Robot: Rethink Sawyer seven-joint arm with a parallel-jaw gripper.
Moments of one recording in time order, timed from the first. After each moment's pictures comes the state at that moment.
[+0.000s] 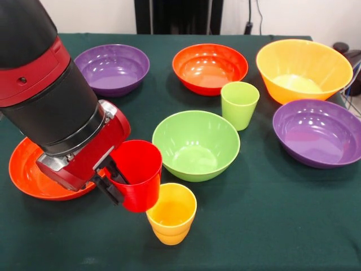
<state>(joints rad) -0.71 -0.07 1.12 0.53 -0.72 1.46 0.57</state>
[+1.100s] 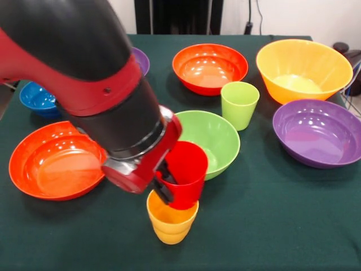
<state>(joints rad) -0.61 -0.09 0.98 0.58 -0.61 1.40 0.57</state>
